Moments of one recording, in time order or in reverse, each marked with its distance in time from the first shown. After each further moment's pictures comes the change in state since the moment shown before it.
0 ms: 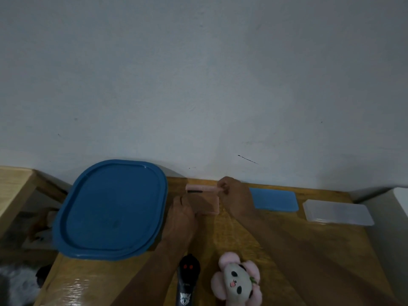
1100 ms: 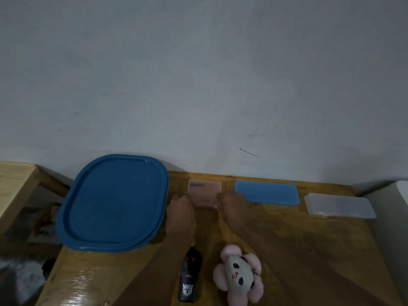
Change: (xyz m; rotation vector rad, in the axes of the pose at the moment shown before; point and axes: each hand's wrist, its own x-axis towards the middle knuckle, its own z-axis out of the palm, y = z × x) left_hand -0.001 0.007 -0.006 0.090 -0.020 -0.116; right_hand -0.026 0.011 0.019 -0.370 -0.219 -0.128
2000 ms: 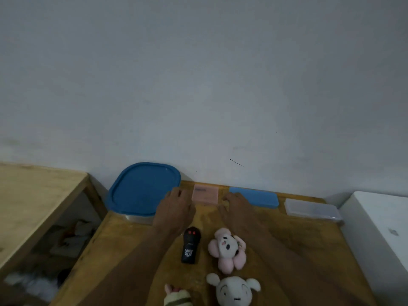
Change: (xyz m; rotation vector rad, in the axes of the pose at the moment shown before) left_hand -0.133 -0.017 -0.080 0.006 0.326 0.332; right_hand -0.142 -0.029 -0.058 0.154 0.317 -0.103
